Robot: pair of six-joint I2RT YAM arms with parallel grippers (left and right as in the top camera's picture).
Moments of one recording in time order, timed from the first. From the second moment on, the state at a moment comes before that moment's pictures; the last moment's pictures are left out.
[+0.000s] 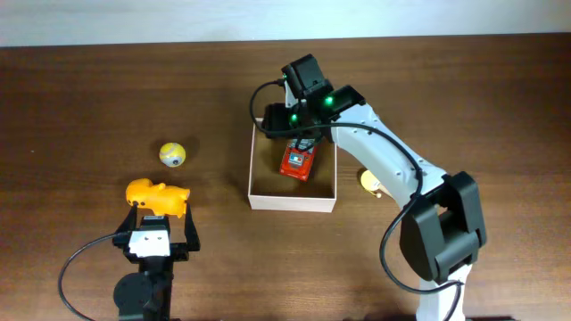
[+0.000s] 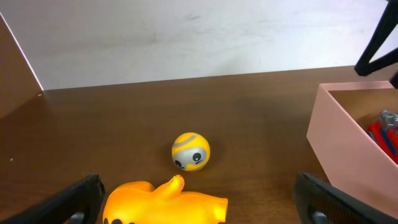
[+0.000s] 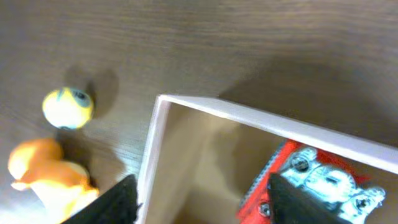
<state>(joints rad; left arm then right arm) 0.04 0.01 0.05 -0.16 -0.01 0.09 0.51 2.05 1.74 -0.72 -0.26 0.47</state>
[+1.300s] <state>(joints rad) 0.04 0.01 0.05 -0.16 -0.01 0.09 0.61 2.06 1.57 -0.83 -0.17 0.47</state>
